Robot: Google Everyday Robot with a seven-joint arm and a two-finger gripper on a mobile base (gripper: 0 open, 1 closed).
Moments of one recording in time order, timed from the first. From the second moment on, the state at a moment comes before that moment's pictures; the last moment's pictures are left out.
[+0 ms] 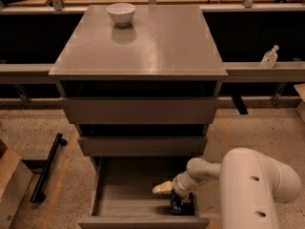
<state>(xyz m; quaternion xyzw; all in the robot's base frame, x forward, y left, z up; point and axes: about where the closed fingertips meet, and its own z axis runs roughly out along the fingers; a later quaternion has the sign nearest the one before) 0.541 -0.091 0.199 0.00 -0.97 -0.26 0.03</state>
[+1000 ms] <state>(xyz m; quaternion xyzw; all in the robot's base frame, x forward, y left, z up) 0.536 -0.096 0.135 -0.03 -0.97 -0.24 0.09</state>
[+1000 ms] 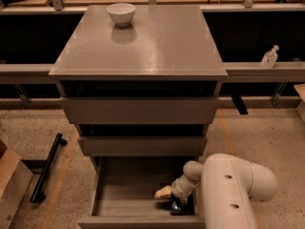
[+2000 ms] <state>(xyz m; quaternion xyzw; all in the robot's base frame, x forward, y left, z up) 0.529 -0.101 0.126 -0.06 -0.96 -0.25 0.10</state>
